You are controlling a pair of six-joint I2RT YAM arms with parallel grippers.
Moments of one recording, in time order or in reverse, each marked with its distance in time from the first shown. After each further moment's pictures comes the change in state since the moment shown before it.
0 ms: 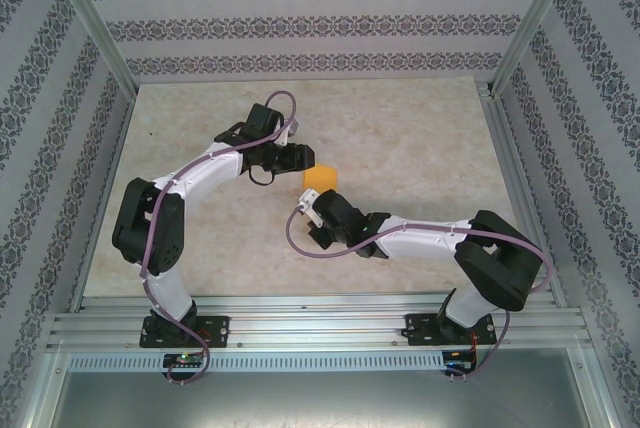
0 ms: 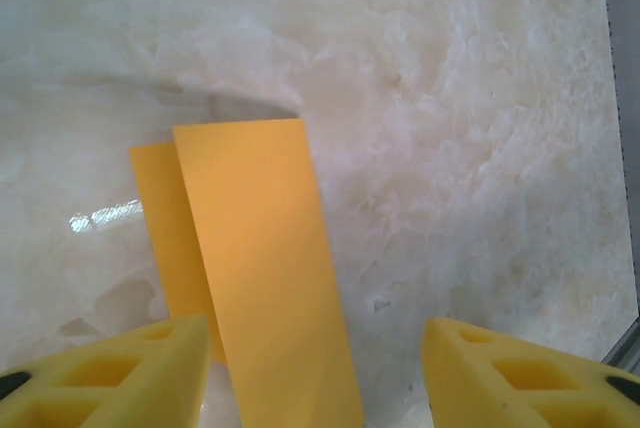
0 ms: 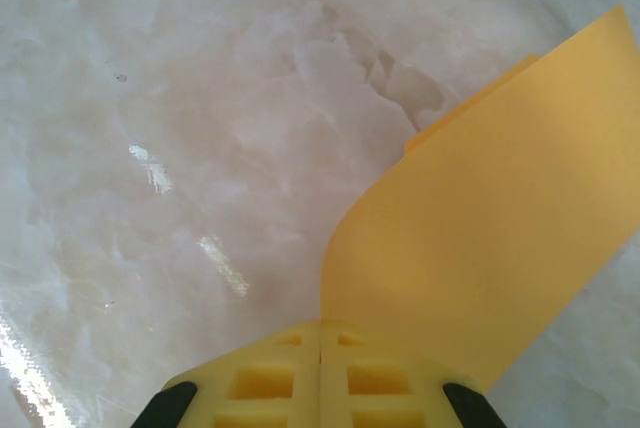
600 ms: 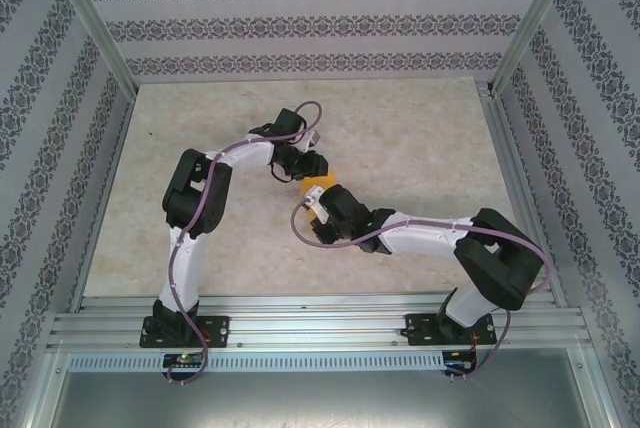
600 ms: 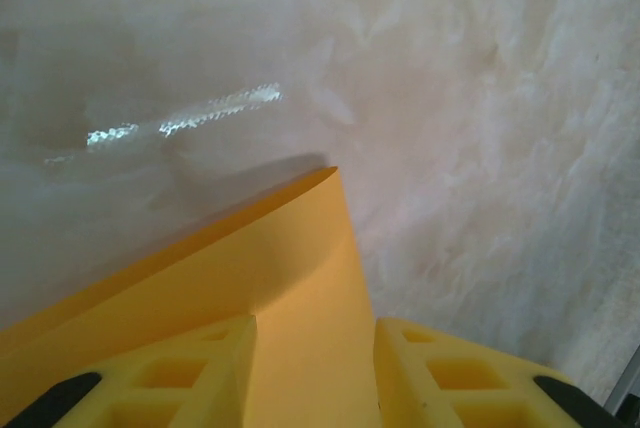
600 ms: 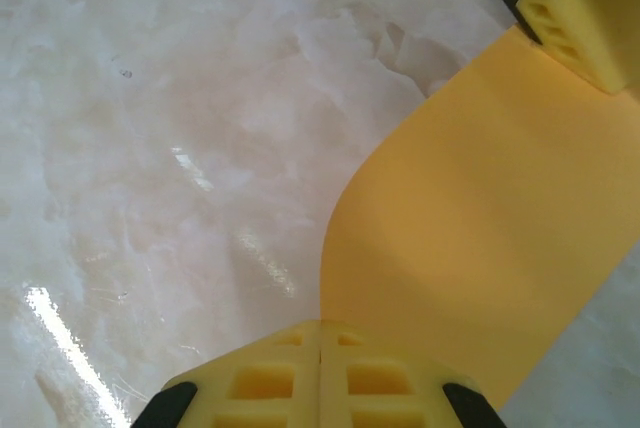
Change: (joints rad) left arm -0.019 0.417 0.262 -0.033 0.129 0.054; right arm -0.069 0.001 -0.013 0.003 -0.120 0.065
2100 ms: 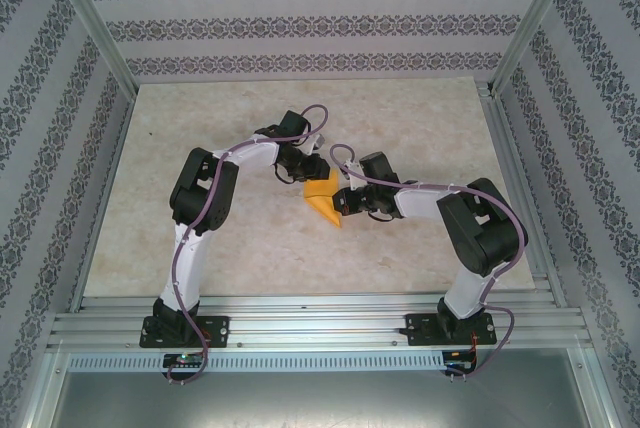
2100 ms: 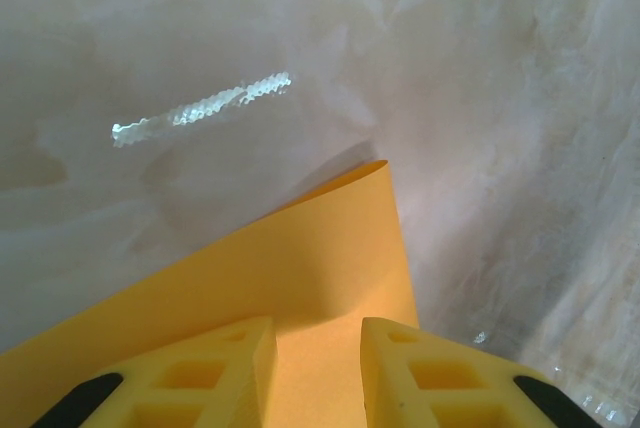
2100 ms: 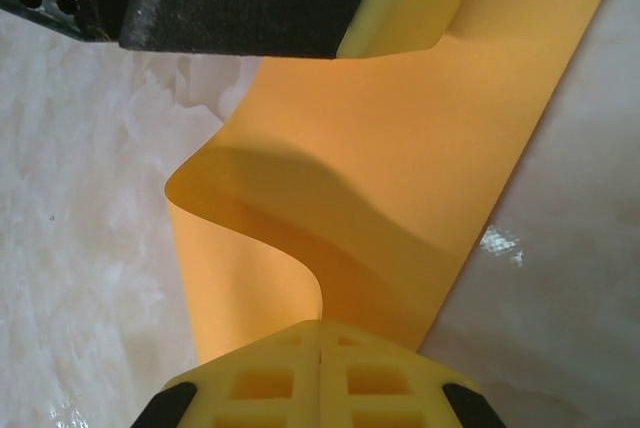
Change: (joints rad) left arm -0.010 0.059 0.047 -0.023 -0.003 0.059; right arm -0.402 0.196 0.058 0.067 -0.500 0.288
